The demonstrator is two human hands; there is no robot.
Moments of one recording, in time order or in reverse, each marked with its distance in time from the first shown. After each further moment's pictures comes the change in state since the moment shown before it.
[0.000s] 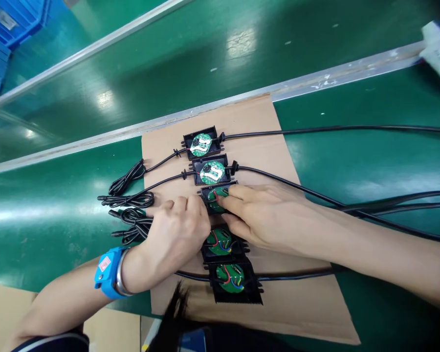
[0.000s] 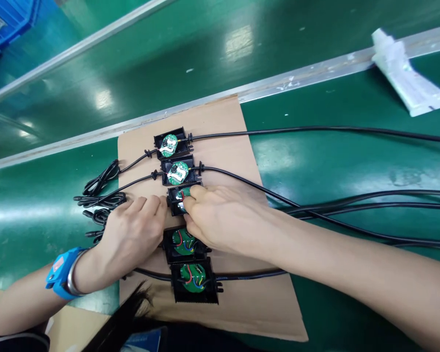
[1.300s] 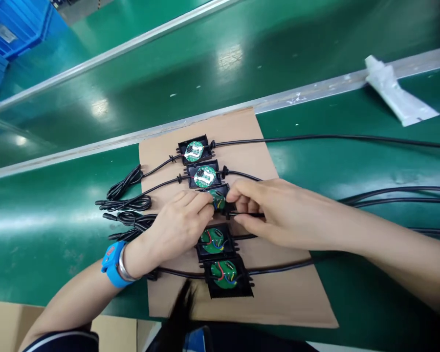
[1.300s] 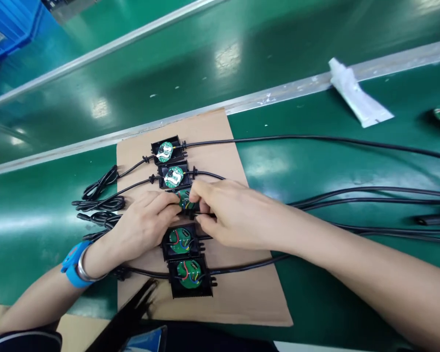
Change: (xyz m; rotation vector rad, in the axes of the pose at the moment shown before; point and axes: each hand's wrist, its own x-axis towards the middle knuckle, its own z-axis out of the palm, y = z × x) left_hand 0.008 -0.010 0.029 -0.402 0.202 0.214; right_hand -0.012 0.006 -0.035 0.371 -0.098 0.225
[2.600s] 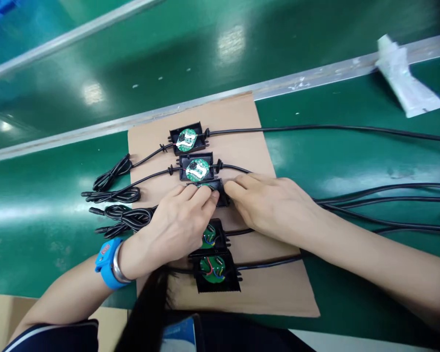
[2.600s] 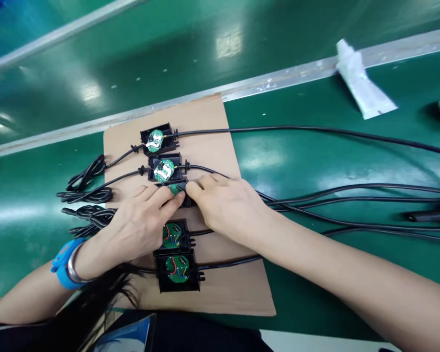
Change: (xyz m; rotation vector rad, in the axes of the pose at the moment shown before) left_hand 0.012 0.016 -0.002 0.089 -0.133 -0.066; right_hand -0.007 0.014 0.024 -0.546 0.165 -0.040
